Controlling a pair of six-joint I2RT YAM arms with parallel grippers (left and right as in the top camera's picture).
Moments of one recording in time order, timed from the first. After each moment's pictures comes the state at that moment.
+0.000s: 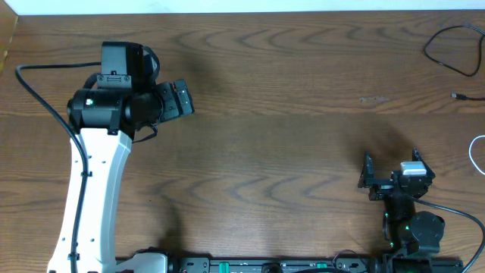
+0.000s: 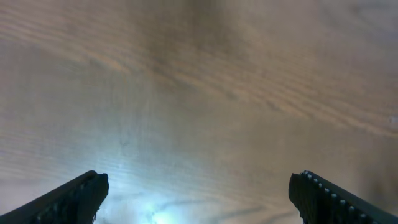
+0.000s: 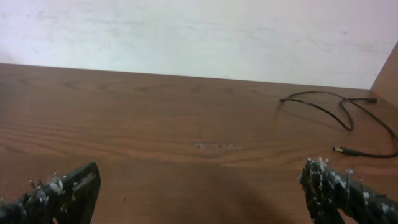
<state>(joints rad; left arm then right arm) -0.05 1.41 1.47 -1.11 0.13 -0.33 -0.04 0.01 0.01 -0.07 -0.05 -0.04</state>
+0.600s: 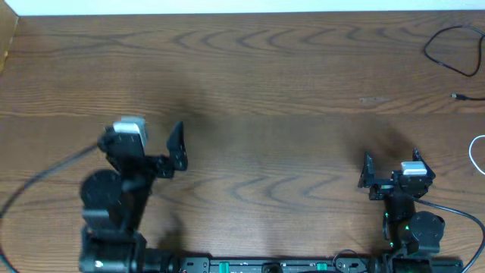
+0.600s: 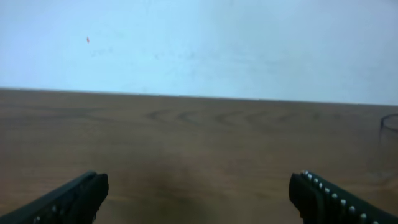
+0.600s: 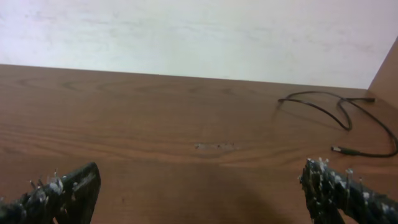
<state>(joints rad) -0.05 0.52 0.65 -0.33 0.12 -0.11 -0.04 0.01 0.01 -0.07 -0.05 -0.04</state>
